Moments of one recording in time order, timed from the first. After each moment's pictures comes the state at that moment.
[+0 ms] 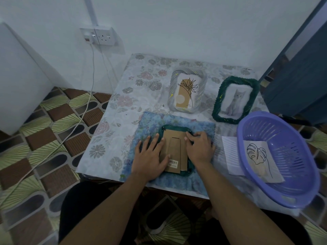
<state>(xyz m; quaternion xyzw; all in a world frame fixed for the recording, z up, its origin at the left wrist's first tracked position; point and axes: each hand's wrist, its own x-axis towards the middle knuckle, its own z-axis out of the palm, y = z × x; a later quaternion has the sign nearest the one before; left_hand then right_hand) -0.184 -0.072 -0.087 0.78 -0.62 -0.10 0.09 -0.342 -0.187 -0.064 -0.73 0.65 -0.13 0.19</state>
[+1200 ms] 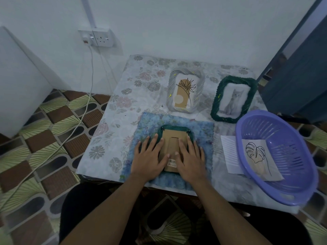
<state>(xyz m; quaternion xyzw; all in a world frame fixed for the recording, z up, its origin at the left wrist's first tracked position) -0.183 -0.072 -0.089 0.78 -0.61 -0.10 0.09 -0.352 -0.137 -0.083 -0.83 0.53 -0.04 0.17</state>
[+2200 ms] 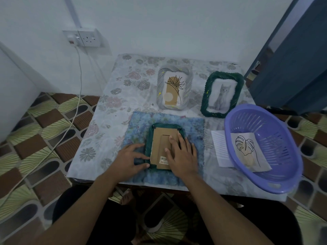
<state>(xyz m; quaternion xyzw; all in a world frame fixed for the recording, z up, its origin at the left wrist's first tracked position) -0.136 -0.051 -0.070 0.70 -0.64 -0.26 0.20 -0.351 -0.137 -0.080 -0.82 0.54 -0.05 0.19</state>
